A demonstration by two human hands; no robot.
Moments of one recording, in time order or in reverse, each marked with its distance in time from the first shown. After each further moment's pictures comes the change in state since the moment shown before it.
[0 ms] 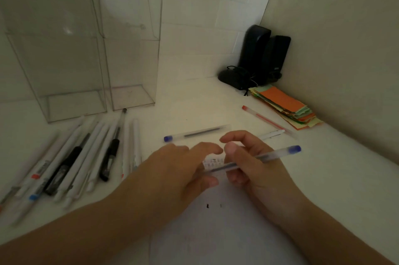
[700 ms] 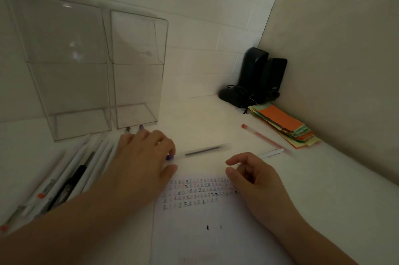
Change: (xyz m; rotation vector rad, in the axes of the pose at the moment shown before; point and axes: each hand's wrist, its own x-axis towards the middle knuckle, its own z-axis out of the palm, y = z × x) left_hand 0.011 -0.051 -0.007 0.428 0.159 -0.245; right_hand 0.011 0.013 -0.015 -0.620 0.232 -0.039
